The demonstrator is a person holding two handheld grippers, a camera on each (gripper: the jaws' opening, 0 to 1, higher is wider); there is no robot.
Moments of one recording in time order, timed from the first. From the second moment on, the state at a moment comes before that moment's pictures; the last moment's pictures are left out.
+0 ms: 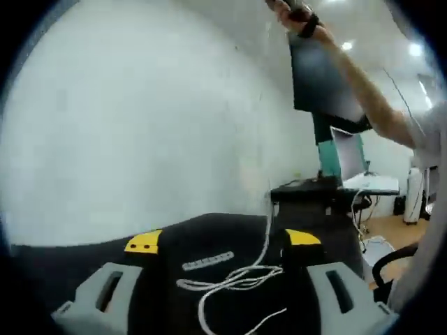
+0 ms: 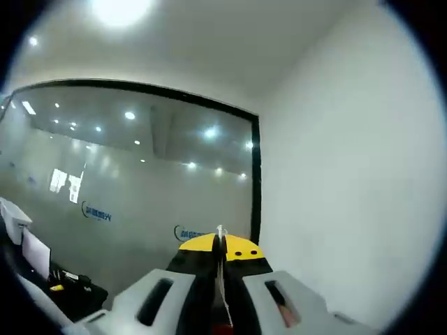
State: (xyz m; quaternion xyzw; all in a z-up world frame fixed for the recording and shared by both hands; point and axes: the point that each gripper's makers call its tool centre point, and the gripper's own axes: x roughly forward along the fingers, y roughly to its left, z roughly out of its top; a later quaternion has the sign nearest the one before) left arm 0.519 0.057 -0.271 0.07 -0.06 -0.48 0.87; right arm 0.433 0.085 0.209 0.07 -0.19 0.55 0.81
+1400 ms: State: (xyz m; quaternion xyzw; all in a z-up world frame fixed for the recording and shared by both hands) left arm 0.533 0.353 0.160 0.31 -0.23 0.04 0.92; right arm 0.553 -0.017 -0.301 -0.06 -0.06 0.39 0.92
